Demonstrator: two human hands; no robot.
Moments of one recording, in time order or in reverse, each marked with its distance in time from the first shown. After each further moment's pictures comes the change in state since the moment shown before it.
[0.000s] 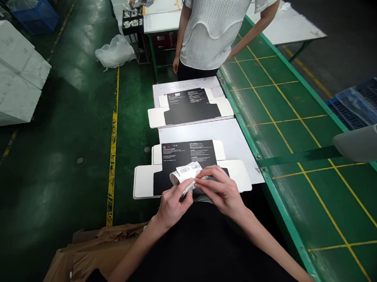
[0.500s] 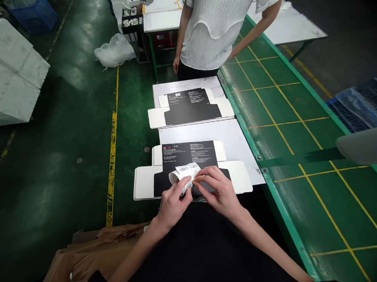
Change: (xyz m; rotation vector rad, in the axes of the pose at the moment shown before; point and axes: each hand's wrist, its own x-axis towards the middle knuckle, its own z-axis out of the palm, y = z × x) left_hand 0.003 -0.002 0.000 0.044 -0.034 -0.142; right_hand 0.008 0.001 0.012 -0.082 0.005 0.056
